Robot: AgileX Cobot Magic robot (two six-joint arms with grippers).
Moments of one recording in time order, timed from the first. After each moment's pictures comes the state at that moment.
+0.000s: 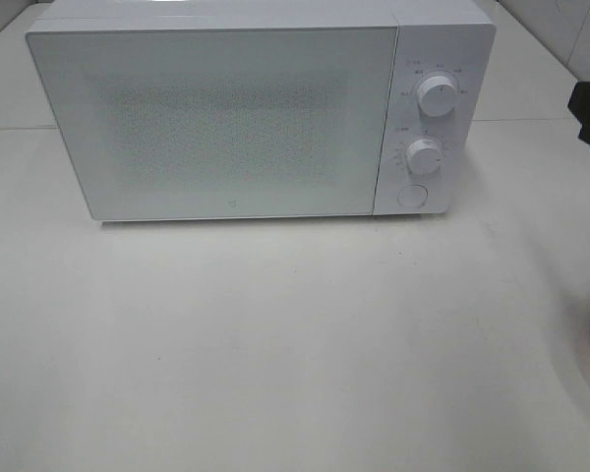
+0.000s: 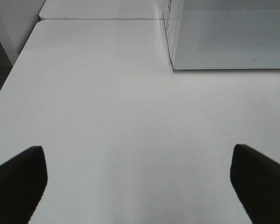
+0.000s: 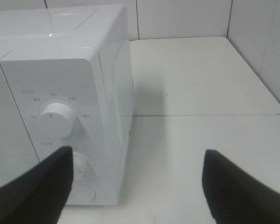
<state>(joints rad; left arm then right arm) 0.04 -0.01 -0.52 -0.07 1.08 0.06 0.07 1.08 -0.35 -0.05 -0.50 0.16</state>
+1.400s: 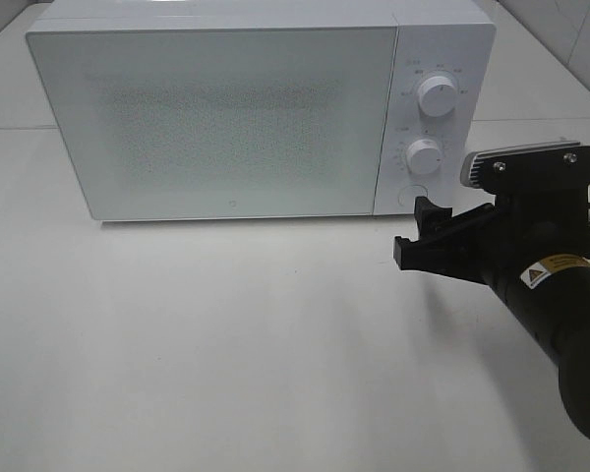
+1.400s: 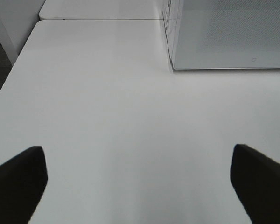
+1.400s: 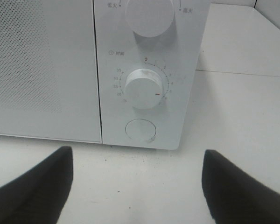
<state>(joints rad) 0.04 -0.01 -0.52 -0.07 1.08 0.06 0.74 1.70 -0.33 0.74 -1.15 -0.18</state>
